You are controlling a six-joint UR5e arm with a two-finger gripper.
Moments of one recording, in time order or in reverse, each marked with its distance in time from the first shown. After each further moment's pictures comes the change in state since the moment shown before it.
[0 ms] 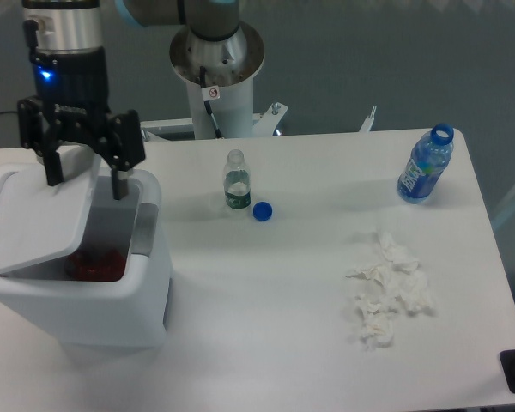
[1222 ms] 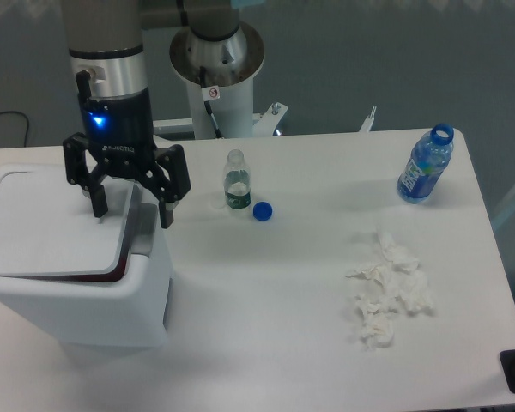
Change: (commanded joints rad) arm 0.037 -0.060 0.000 0.002 0.003 0.006
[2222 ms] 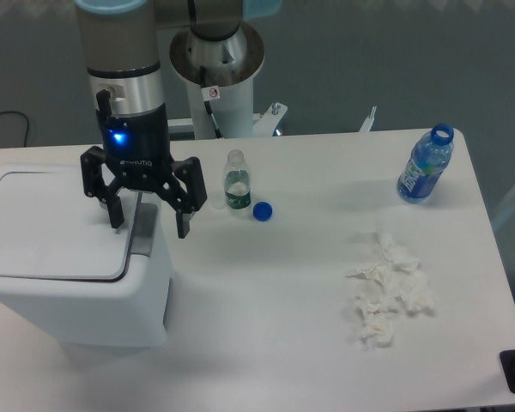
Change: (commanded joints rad) arm 0.015 -0.021 0.000 0.002 0.002 -0.002
